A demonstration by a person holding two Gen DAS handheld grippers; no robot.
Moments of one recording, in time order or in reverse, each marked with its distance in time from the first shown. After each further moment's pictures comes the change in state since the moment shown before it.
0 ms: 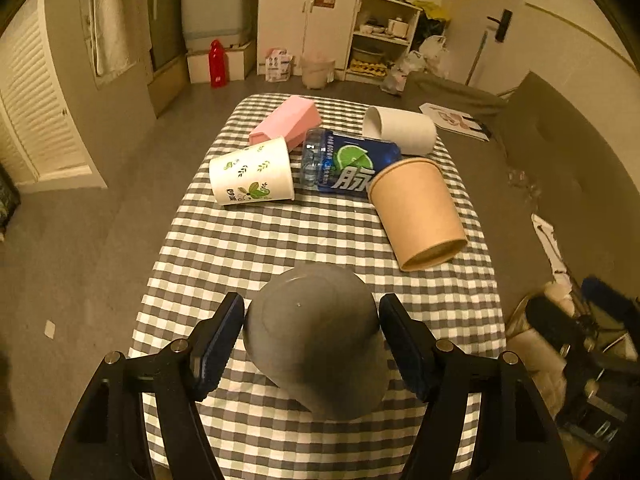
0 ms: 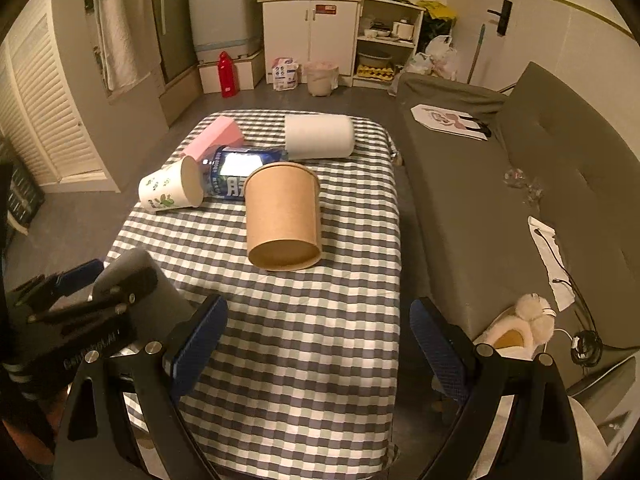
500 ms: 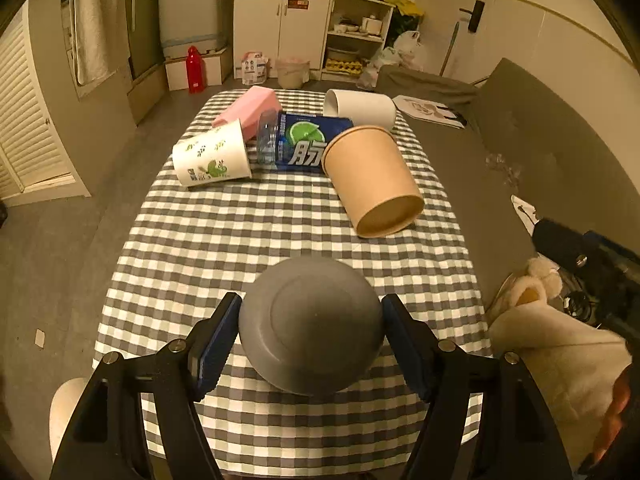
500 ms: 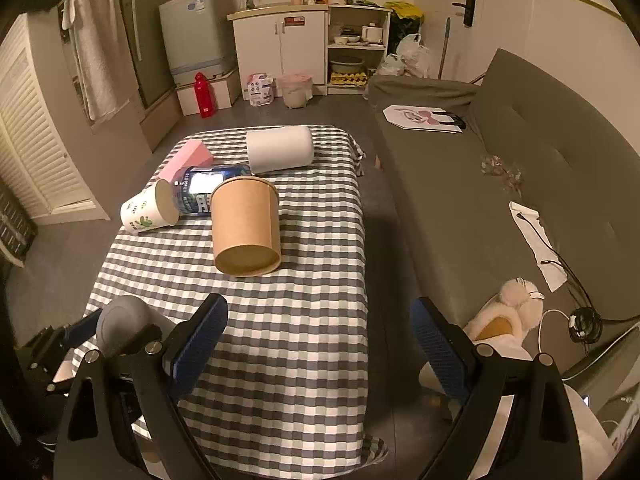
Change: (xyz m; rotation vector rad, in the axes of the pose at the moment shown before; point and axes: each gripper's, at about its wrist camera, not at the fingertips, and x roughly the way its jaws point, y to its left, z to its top) left arm -0.002 -0.029 -0.033 0.047 -0.015 -0.058; right arm -0.016 -0.037 -0.010 0.095 -0.039 -0.026
